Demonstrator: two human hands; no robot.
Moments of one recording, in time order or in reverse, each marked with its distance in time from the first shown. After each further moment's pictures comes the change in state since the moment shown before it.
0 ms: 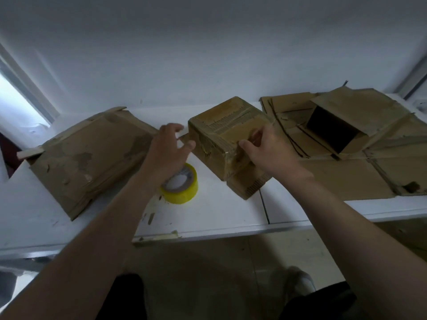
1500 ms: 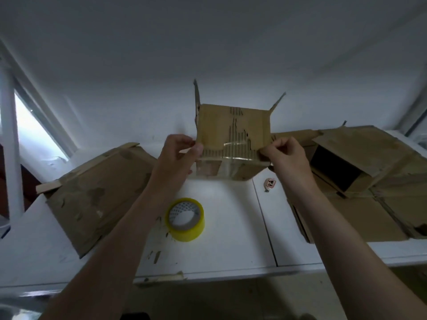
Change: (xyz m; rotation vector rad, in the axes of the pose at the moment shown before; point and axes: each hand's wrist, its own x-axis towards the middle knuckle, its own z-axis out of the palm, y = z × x) left_hand -0.005 0.060 -0.042 -0.456 0.101 0.068; right_hand 0.005 -0.049 -0.043 0.673 0.178 0.084
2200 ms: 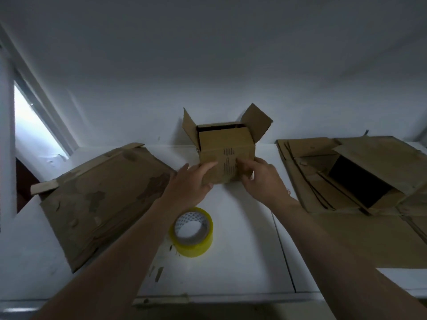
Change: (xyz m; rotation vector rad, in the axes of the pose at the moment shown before) left_hand 0.057 -0.111 0.012 0.813 -0.353 0.130; right_hand 0.069 0.090 0.066 -0.839 -0.293 -0.356
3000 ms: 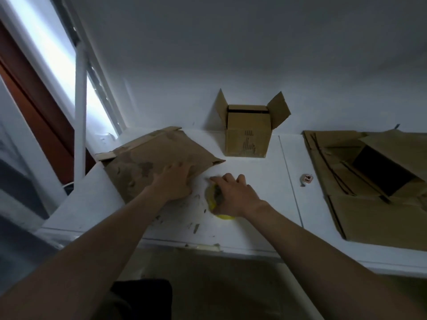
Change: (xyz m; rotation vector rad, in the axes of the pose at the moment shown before) left_hand -0.108 -0.057 -0.055 0.205 -0.217 -0.353; right_hand -0.077 -0.119 0.060 -0.282 -0.524 -0.169
